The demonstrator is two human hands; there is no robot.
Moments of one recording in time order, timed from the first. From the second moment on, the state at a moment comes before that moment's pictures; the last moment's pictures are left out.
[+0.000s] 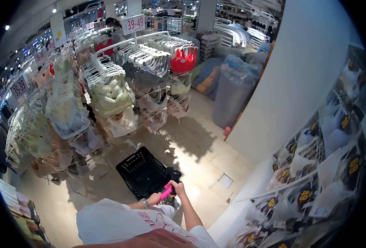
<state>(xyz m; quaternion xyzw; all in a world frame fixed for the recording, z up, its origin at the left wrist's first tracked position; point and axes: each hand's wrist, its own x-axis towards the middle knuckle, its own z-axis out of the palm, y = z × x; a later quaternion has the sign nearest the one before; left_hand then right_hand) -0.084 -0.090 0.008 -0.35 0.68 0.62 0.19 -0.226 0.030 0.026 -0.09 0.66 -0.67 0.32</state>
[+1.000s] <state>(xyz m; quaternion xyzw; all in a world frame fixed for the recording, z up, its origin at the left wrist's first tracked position) -0.192 -0.100 0.045 -0.55 0.46 0.70 -0.03 -0.377 -0.091 0.063 -0.40 0.62 -0.47 0.48</state>
